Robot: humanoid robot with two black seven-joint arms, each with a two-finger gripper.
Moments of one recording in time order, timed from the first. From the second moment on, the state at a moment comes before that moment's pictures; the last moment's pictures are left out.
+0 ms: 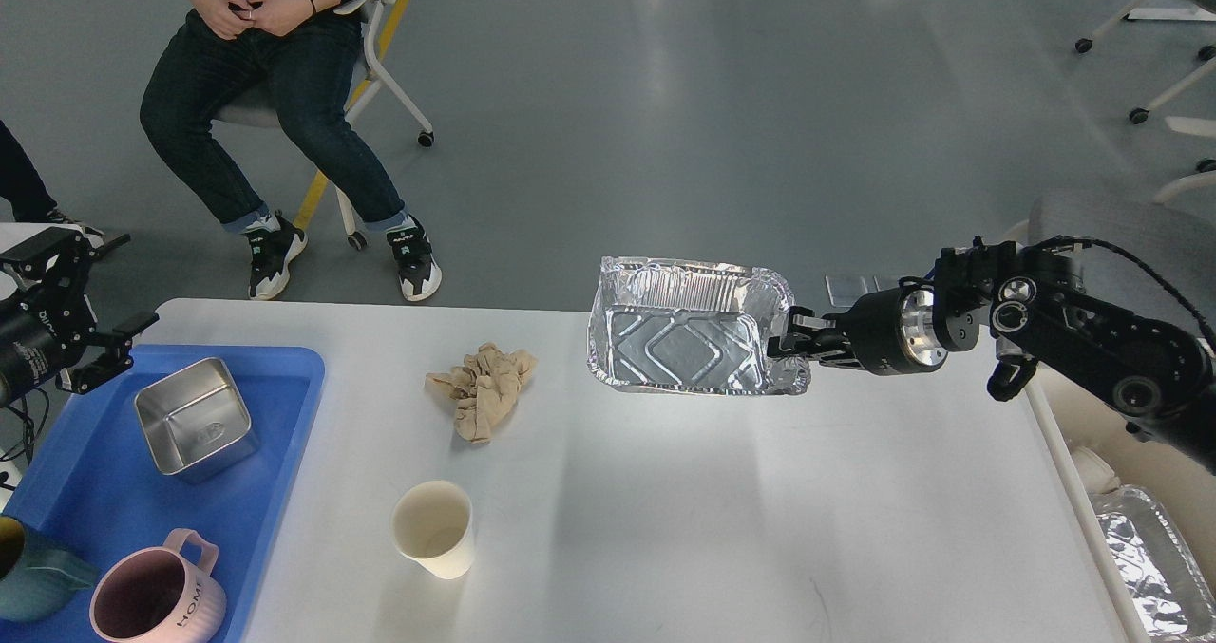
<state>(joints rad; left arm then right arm) -0.56 0.73 -0.92 -0.66 0.51 -0.64 -0.08 0.89 -0.52 0.49 1.14 -1.01 0.63 -0.18</state>
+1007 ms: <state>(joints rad) -0.63 1.42 -0.67 -1.30 0.90 -0.95 -0.33 0.89 -0.52 0.54 1.15 -1.01 0.63 -0.18</state>
